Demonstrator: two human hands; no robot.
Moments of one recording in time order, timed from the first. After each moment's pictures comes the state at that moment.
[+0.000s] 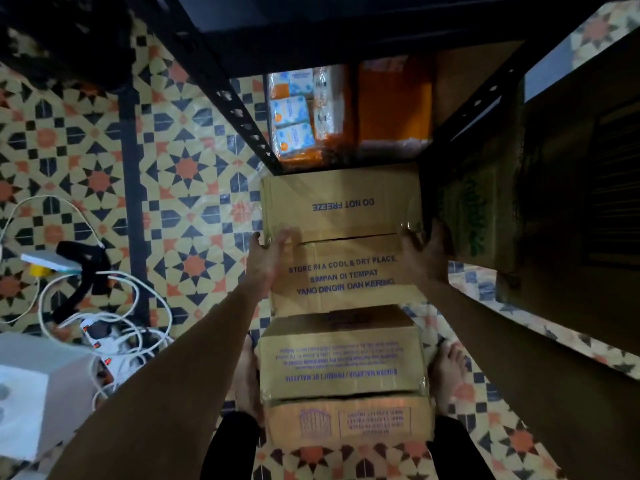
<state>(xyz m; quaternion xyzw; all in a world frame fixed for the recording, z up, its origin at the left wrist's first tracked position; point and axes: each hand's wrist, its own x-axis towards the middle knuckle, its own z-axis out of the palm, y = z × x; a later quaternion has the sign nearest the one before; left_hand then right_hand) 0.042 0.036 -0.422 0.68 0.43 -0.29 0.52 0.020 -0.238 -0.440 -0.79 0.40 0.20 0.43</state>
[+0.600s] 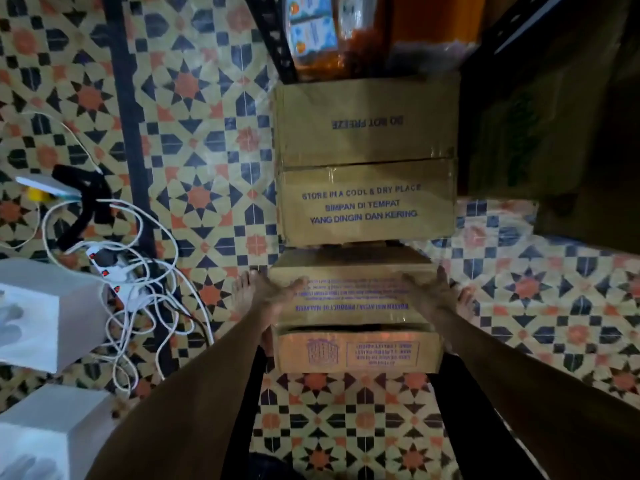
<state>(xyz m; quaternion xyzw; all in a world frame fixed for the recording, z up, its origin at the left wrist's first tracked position) -0.135 0.058 -0.438 0.70 0.42 -0.46 0.34 -0.153 -0.227 -0.465 -0.74 0.45 0.42 0.27</state>
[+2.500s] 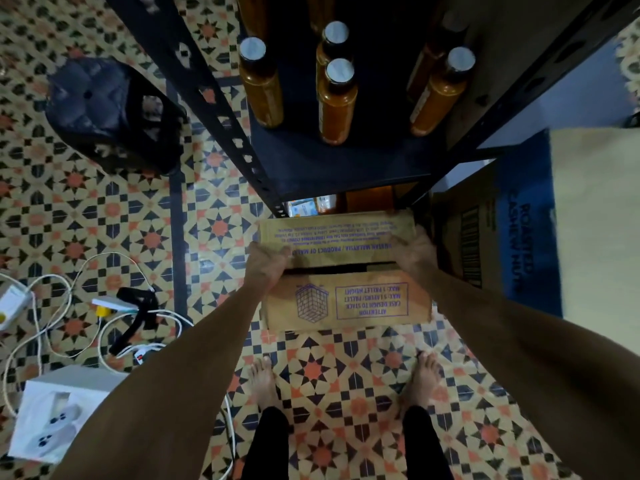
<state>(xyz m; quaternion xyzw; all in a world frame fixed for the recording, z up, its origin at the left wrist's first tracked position) 0.109 0.058 -0.219 0.78 0.36 -0.28 0.43 0.102 -0.225 -0.213 -0.79 0.40 0.24 0.40</state>
